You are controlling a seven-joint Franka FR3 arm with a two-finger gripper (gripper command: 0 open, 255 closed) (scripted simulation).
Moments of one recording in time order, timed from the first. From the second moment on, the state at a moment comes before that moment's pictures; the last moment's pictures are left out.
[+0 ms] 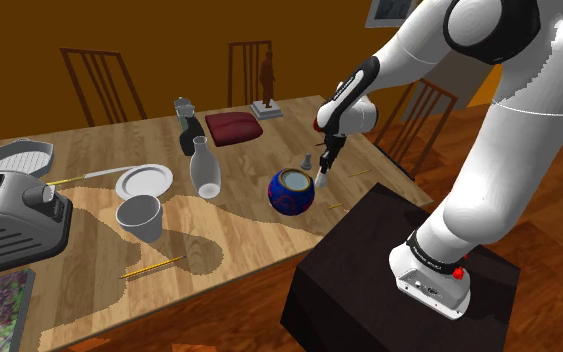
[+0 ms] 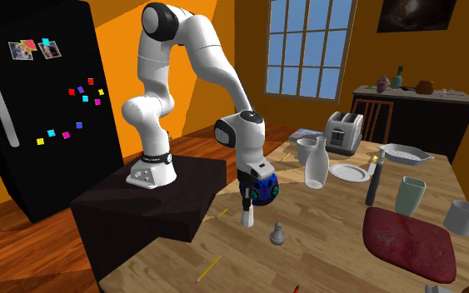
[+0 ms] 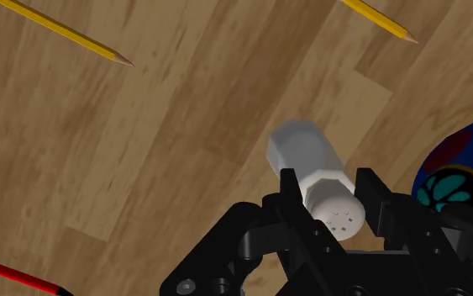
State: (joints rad) arm -0.07 0.25 -0.23 -2.50 0.29 2.67 -0.69
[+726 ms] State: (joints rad) arm -0.04 0.09 -0.27 -2.52 0.17 2.53 -0.60
